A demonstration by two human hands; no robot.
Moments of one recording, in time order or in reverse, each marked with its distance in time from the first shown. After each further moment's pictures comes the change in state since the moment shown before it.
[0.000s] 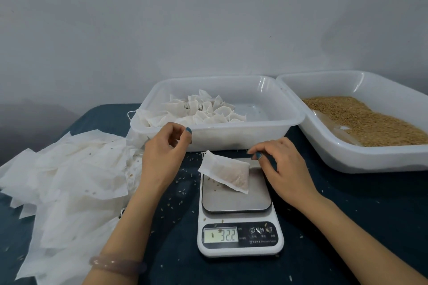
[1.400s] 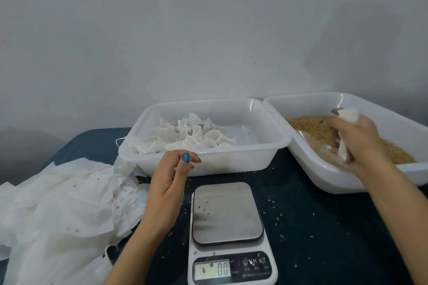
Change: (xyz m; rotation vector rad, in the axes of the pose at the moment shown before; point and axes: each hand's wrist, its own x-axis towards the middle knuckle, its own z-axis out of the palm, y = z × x) left_hand -0.022 0.028 0.007 -0.211 -0.144 0.169; right_hand 0.057 0.035 -0.129 0.629 0.450 0.636
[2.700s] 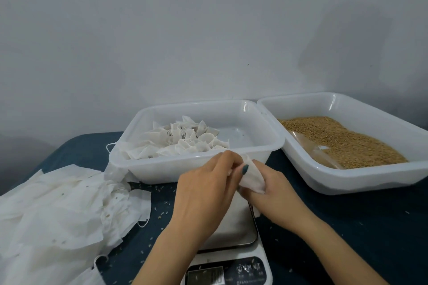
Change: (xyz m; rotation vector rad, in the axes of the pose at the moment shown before) left_hand 0.002 0.047 0.051 0.590 -0.038 0.425; right_hand -0.093 0.050 0.071 -0.323 -0.618 -0.286
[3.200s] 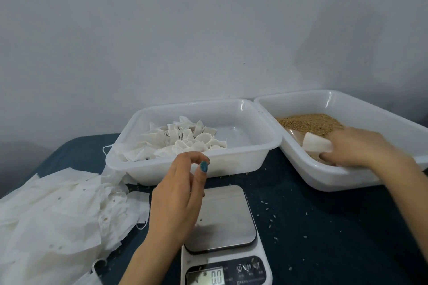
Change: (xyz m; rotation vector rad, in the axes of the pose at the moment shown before) left_hand -0.020 -0.029 -0.008 -0.242 0.027 -0.288; right_hand 0.043 0.032 -0.163 -1.285 -0.117 0.512
